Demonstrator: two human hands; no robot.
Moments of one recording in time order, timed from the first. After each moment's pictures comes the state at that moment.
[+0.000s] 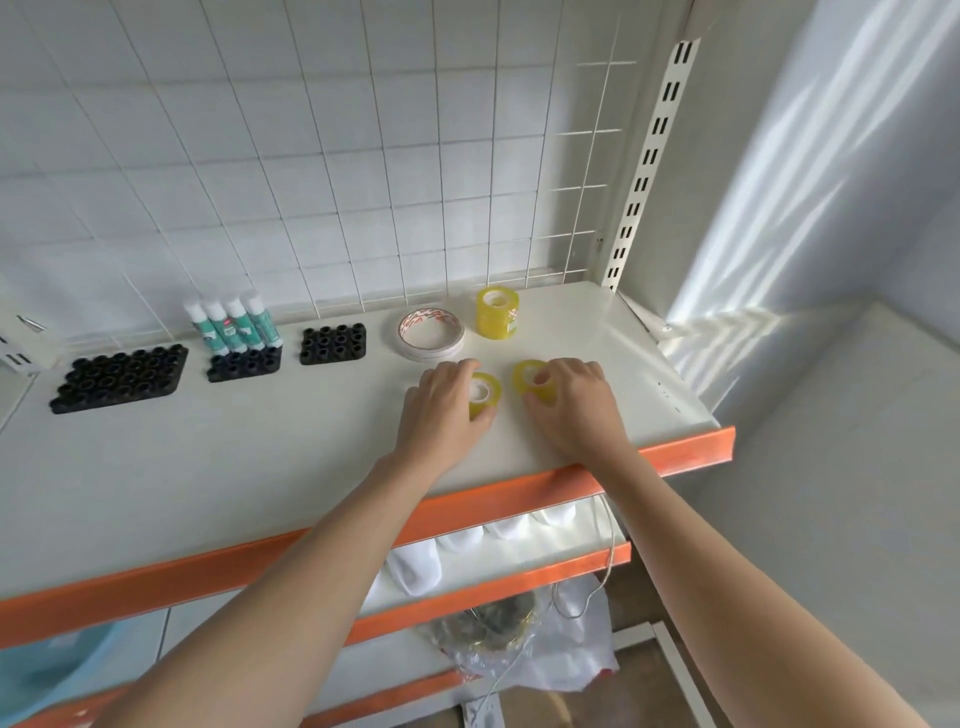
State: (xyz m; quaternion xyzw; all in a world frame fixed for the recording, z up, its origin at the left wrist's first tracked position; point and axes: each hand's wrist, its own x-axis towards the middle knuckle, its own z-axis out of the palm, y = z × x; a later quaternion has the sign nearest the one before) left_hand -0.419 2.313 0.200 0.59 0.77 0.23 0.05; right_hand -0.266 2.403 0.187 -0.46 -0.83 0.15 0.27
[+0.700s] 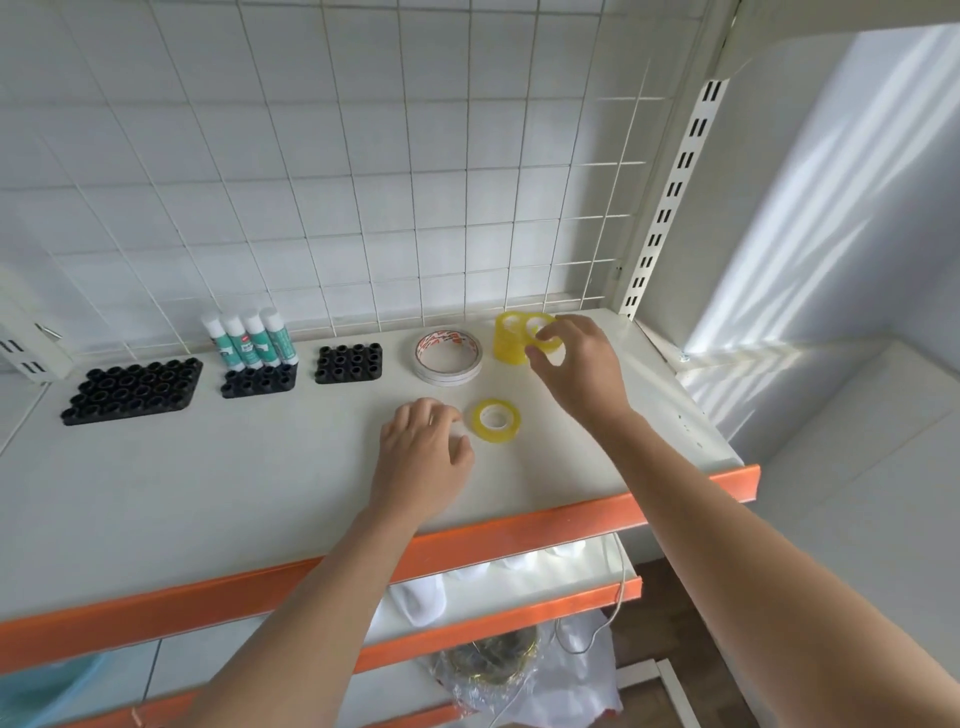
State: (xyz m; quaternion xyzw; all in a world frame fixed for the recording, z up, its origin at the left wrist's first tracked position) left_hand -0.449 2.290 0.170 0.56 0.79 0.25 -0.04; right_hand -0.307 2.447 0.226 -0.41 -0.83 0.15 0.35
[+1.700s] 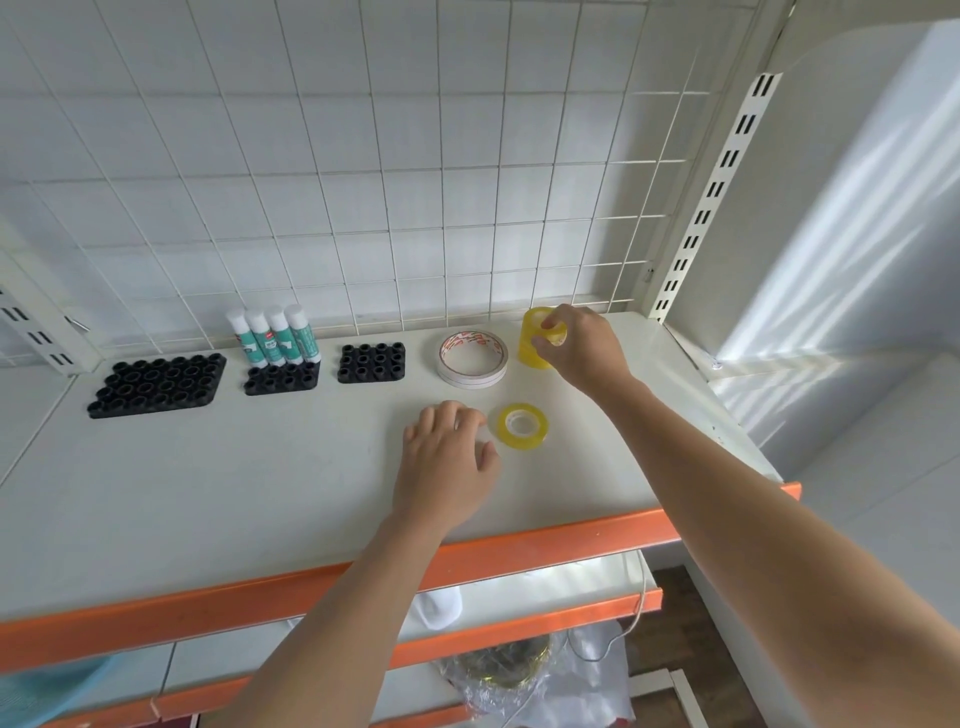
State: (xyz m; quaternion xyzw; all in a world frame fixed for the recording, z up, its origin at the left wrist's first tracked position) left_hand -0.450 2.293 0.165 0.56 0.79 0.24 -0.04; right_hand -0.345 2.481 0.230 -0.45 -0.84 0.19 0.23
